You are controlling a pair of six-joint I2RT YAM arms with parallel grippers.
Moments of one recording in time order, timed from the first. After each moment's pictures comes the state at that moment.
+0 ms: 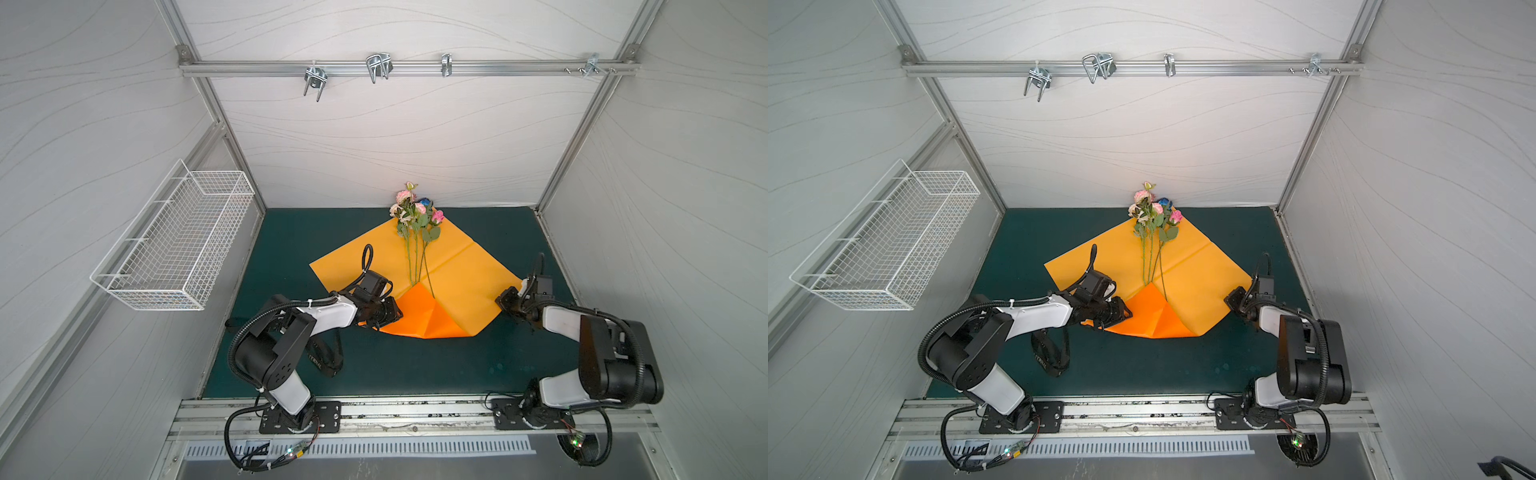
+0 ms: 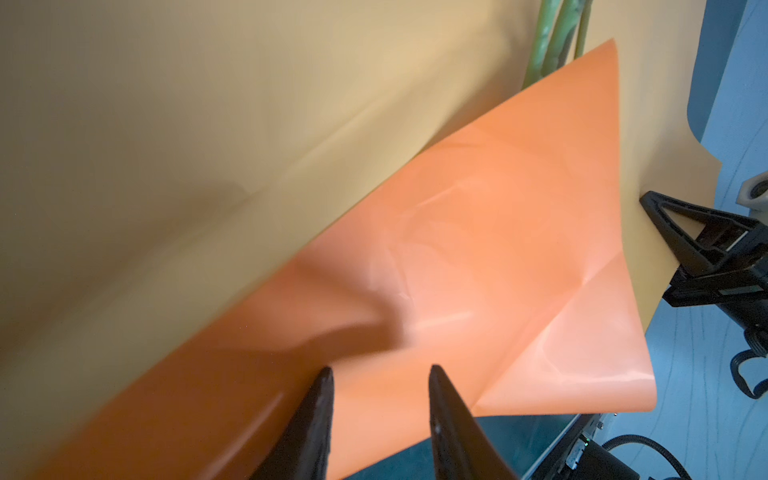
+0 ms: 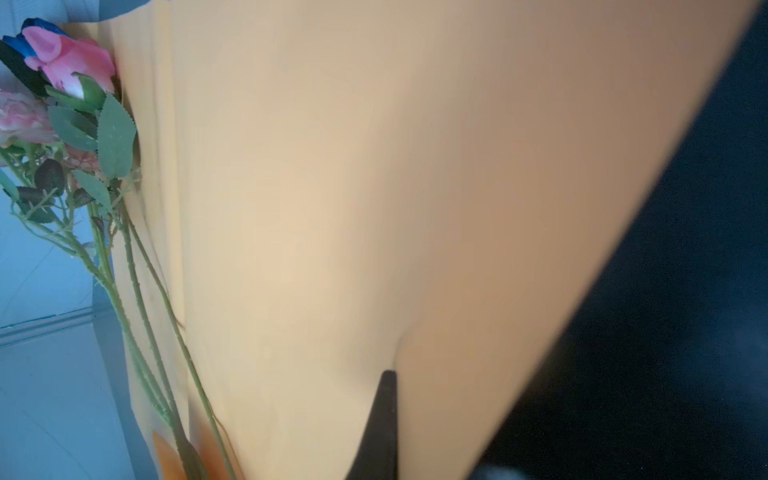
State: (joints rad) left arm -0.59 1.63 0.75 -0.14 0.34 -0.86; right arm -0.08 1.44 0.49 0.02 -0.33 0.76
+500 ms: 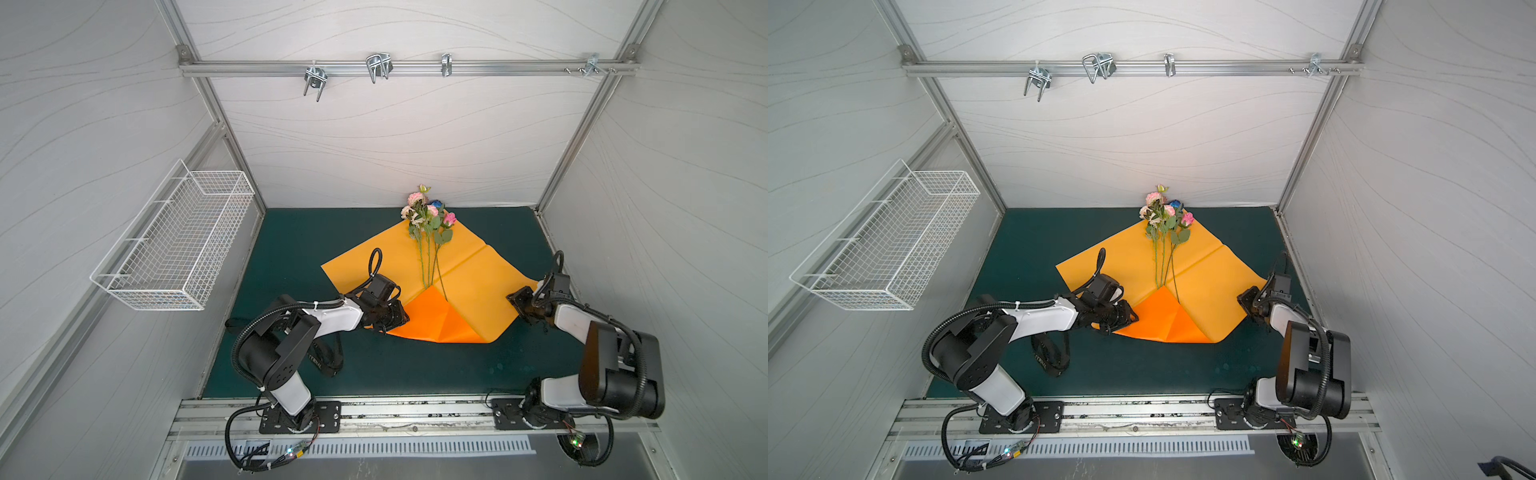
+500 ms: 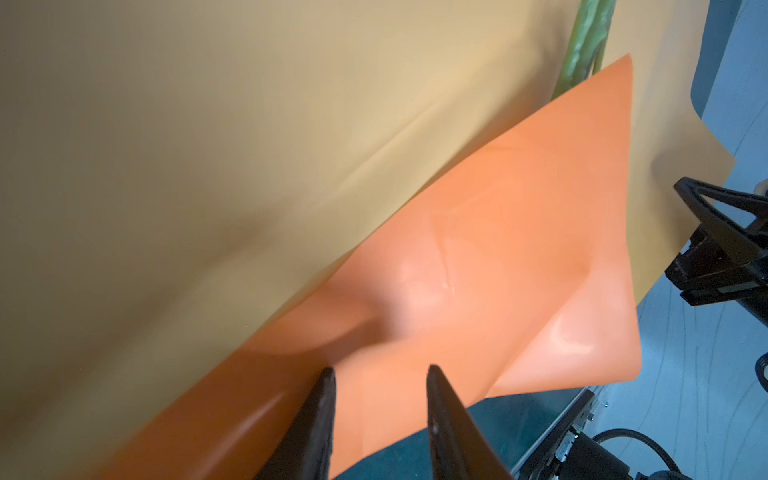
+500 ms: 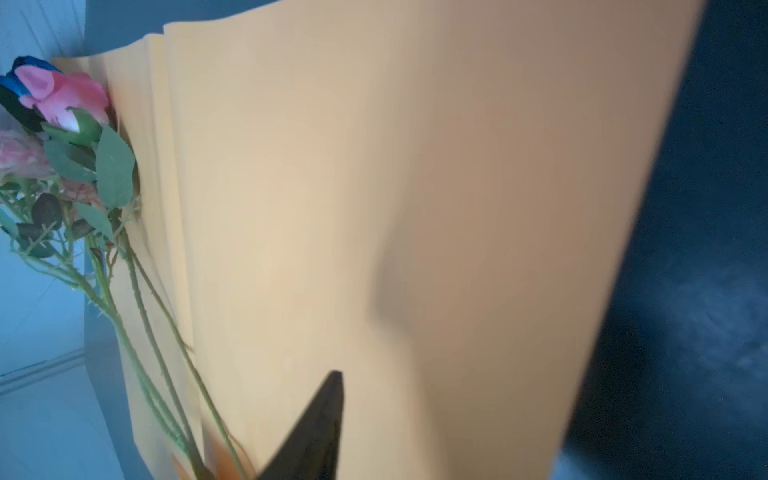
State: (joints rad) left arm -0.65 1.64 0.75 -0.11 0.34 -0.93; right arm -0.21 1.37 0.56 -0.18 -0.34 0.68
